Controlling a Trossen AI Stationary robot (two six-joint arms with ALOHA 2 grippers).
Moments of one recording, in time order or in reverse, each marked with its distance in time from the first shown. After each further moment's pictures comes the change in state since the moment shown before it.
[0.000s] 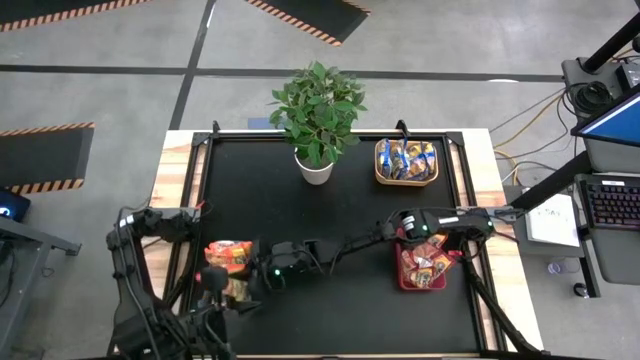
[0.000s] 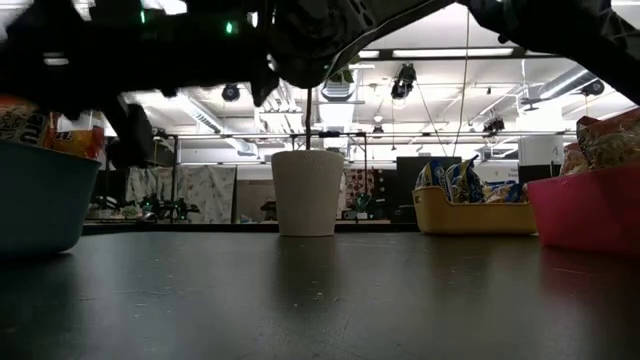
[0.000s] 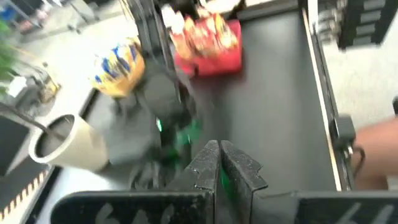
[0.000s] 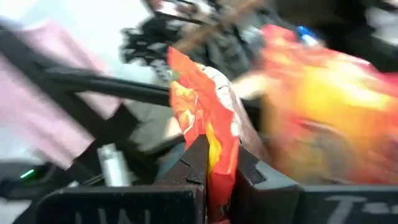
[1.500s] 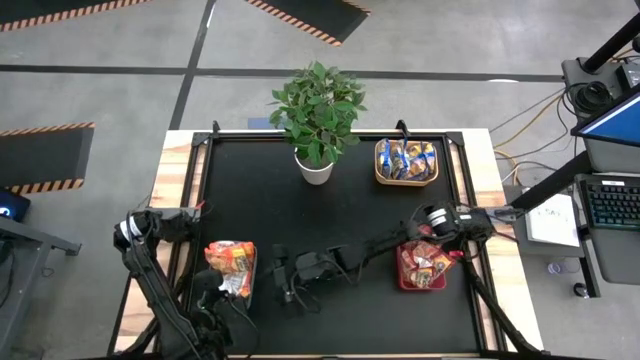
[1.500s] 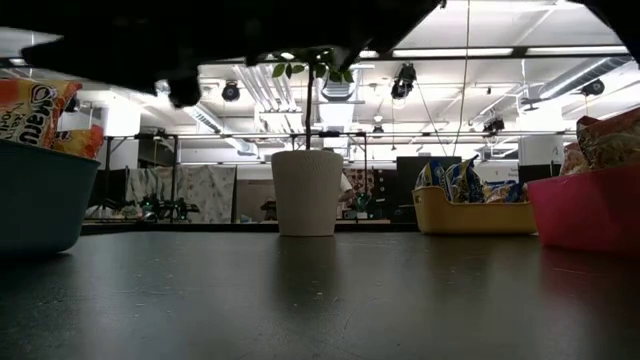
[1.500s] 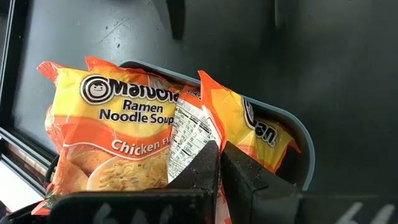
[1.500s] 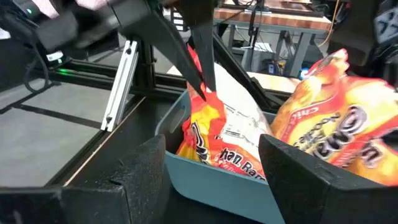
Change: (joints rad) left arm -0.003 0.012 -0.529 0.000 0.507 -0.408; right arm 0.071 -0.284 -0.441 0.030 0.006 -0.625
